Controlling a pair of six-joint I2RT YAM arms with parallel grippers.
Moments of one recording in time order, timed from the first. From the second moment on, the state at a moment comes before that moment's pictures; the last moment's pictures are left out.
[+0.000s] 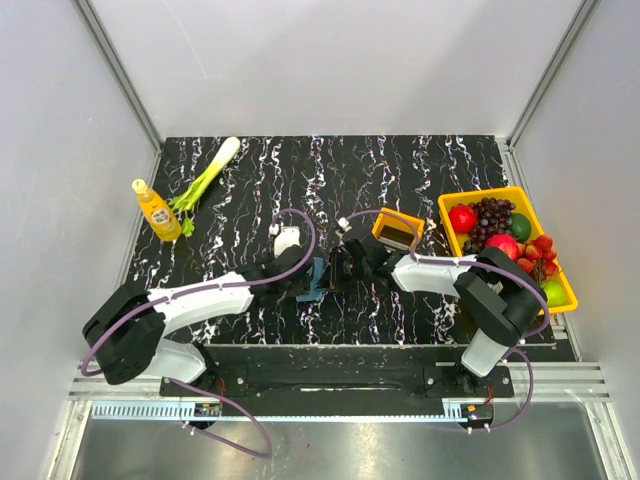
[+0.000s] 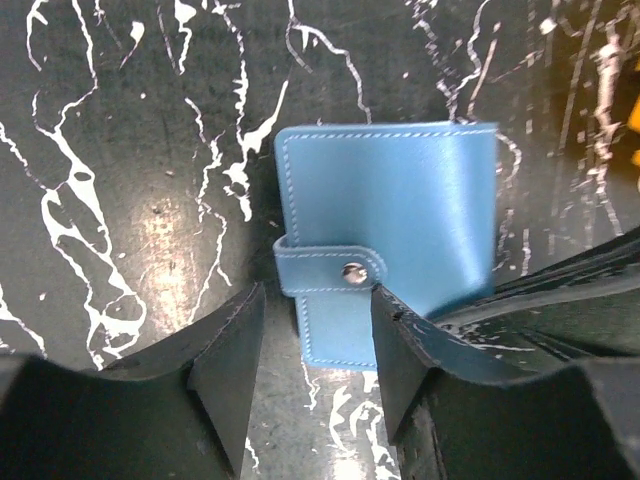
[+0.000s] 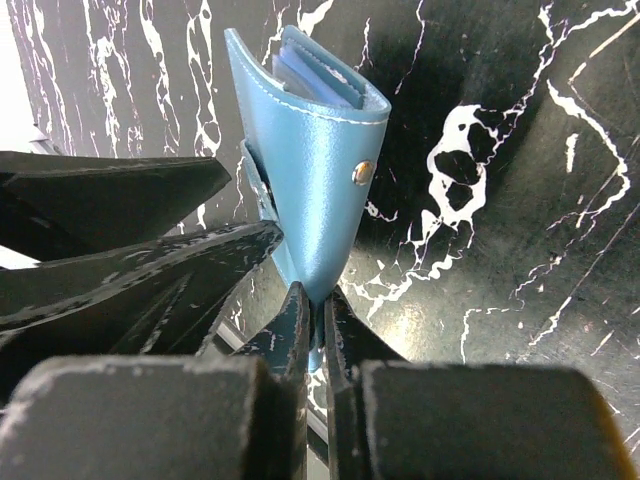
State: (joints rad) left arm -0.88 1.34 0.70 -0.26 -0.40 -0.74; right arm 0.80 1.69 0.83 0.11 -0.31 0.84
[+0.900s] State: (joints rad) left arm -0.90 1.50 0.81 -0.29 -0.43 -0.73; right arm 0.80 1.66 0.80 0.11 -0.27 0.84
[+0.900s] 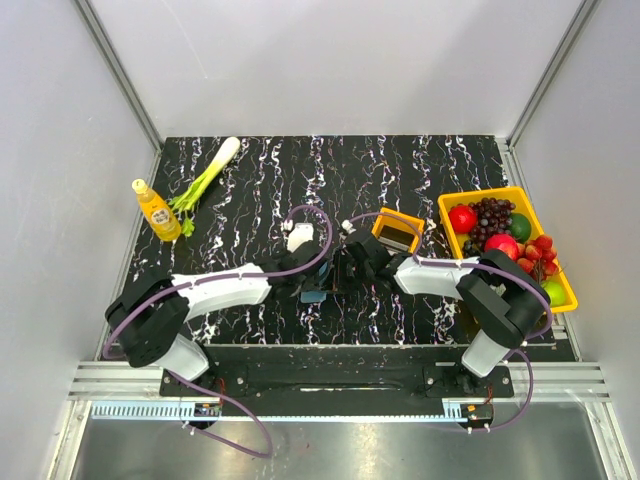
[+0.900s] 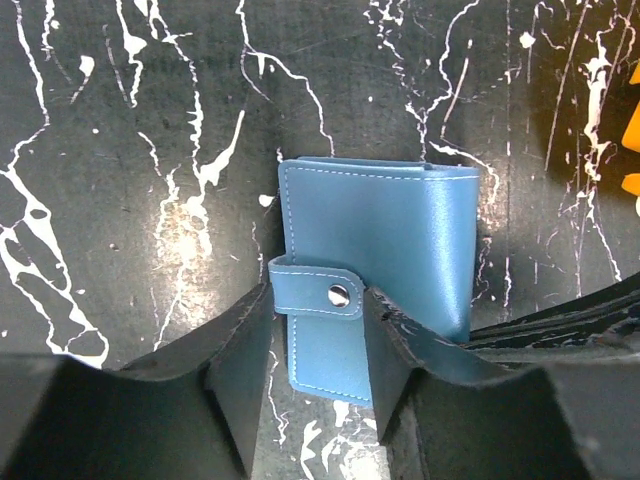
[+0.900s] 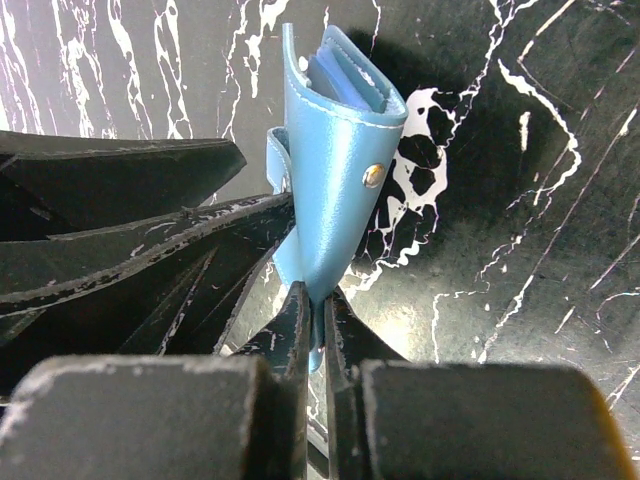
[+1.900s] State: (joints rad) left arm -0.91 1.54 0.83 -0.24 -0.41 -0.69; right arm 0.80 1.65 0.78 0.10 -0.21 0.84
